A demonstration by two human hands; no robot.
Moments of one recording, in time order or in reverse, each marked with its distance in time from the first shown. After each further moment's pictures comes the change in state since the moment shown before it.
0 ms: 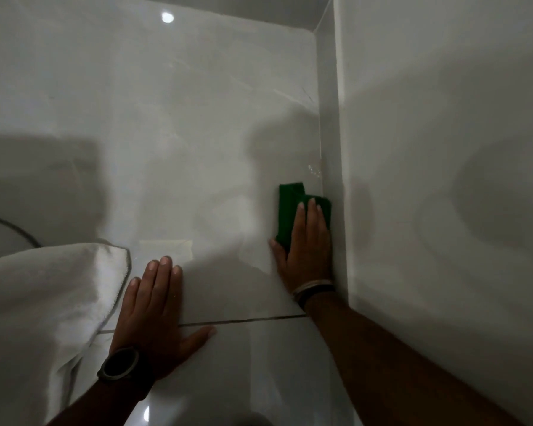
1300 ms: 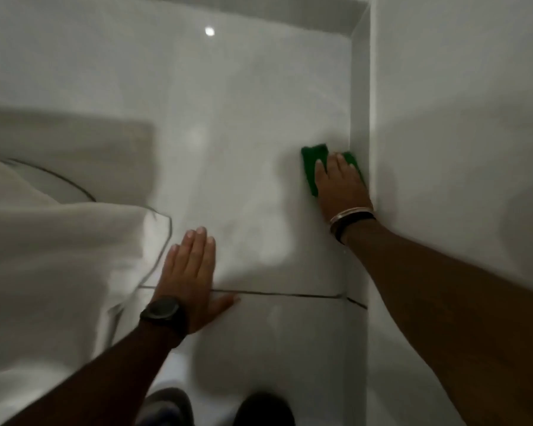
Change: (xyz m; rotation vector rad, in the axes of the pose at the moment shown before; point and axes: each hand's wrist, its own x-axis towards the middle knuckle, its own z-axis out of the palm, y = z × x) left_hand 0.007 0.004 -0.012 -0.019 -0.158 -0.036; right_hand 0.084 -0.005 -0.048 -0.366 -0.227 -0.261
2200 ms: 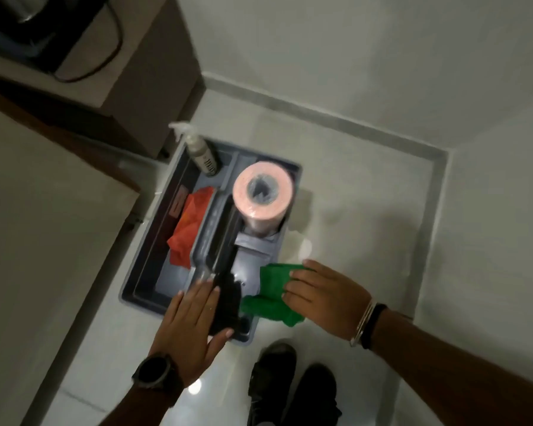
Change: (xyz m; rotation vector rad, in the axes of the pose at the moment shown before) left_hand -0.372 -0.106 -0.330 -0.073 0.151 -0.230; right_hand -0.203 -0.280 -0.372 0.041 0.275 -1.185
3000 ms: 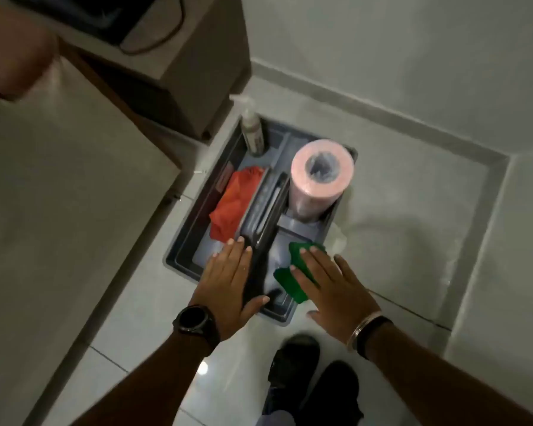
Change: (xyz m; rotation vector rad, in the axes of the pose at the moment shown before) left_hand 0.011 -0.026 0.016 -0.042 -0.005 -0.113; right_hand 0.034 -0.060 0.050 0.038 -0.257 0.332
